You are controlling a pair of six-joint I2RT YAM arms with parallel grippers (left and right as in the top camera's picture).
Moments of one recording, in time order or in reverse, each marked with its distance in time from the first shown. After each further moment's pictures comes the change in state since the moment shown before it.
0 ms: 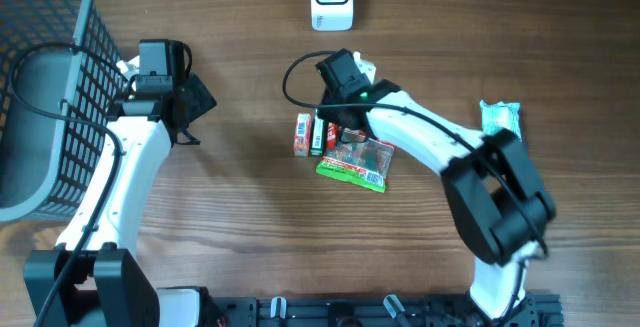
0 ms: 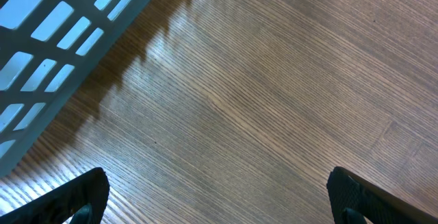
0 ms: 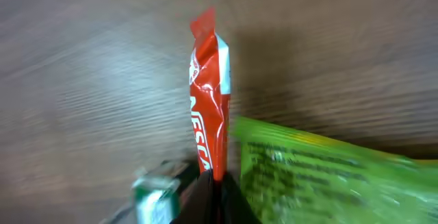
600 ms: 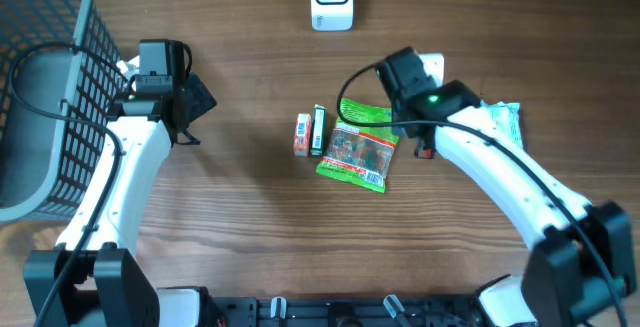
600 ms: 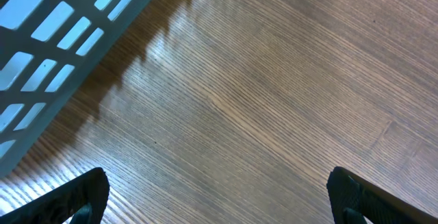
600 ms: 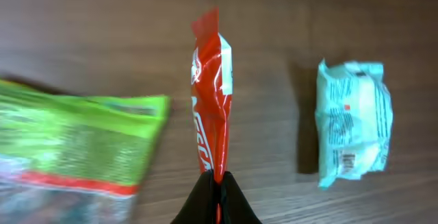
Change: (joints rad) left arm 0.000 0.000 0.000 0.000 0.000 0.000; right arm -0.123 -0.319 -0.142 -0.390 0.383 -0.354
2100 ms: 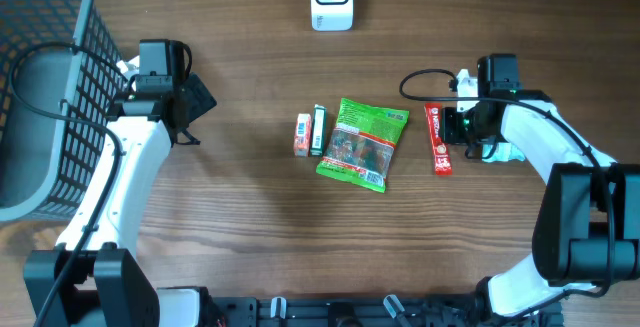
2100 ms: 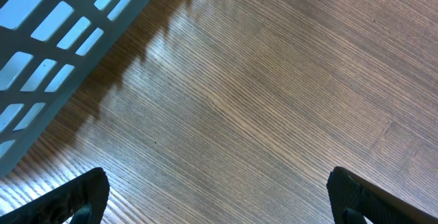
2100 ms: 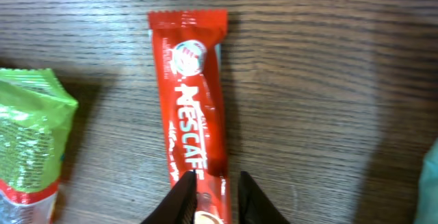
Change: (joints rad) left arm 0.000 0.000 0.000 0.000 0.000 0.000; right arm -0.485 0.119 -0.174 0.243 -0.674 -0.437
